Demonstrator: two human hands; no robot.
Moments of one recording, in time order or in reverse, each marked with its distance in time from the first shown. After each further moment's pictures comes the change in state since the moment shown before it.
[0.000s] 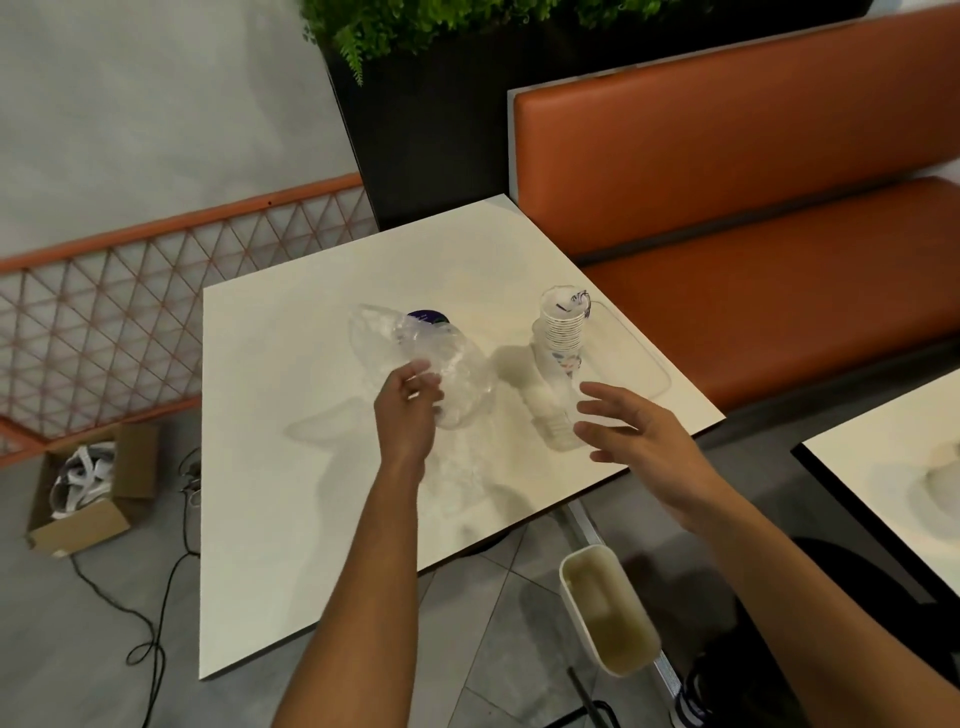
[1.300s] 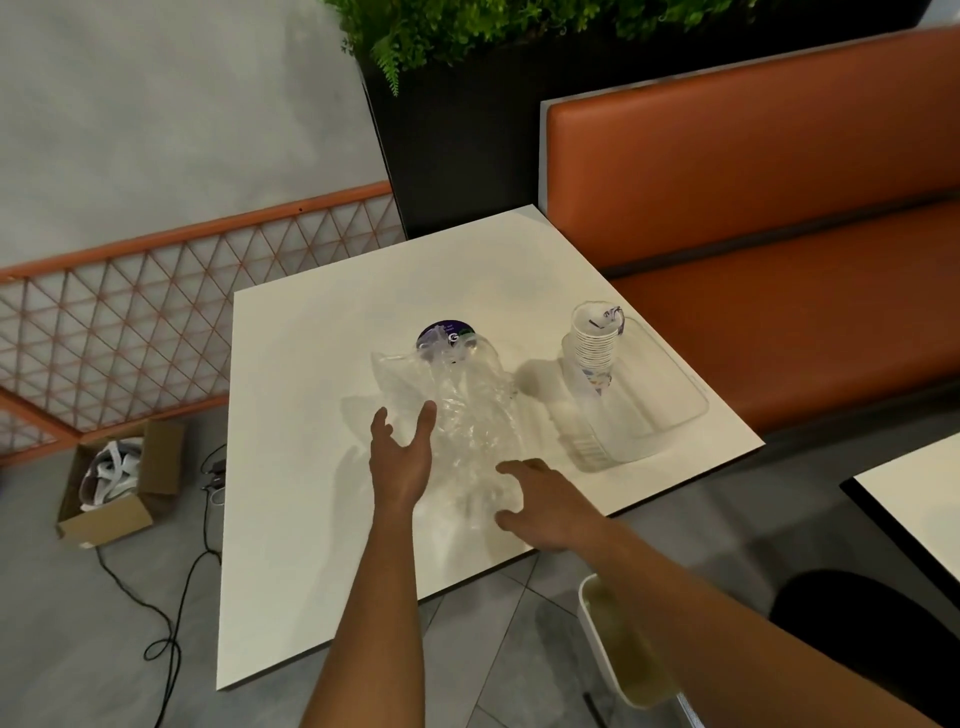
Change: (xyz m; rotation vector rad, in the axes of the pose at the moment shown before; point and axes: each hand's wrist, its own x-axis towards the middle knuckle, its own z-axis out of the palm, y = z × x) left_hand 0.019 -0.043 -0.044 0.274 0.117 -0.159; right_hand 0.050 0.043 0.115 -0.797 -0.415 0.059
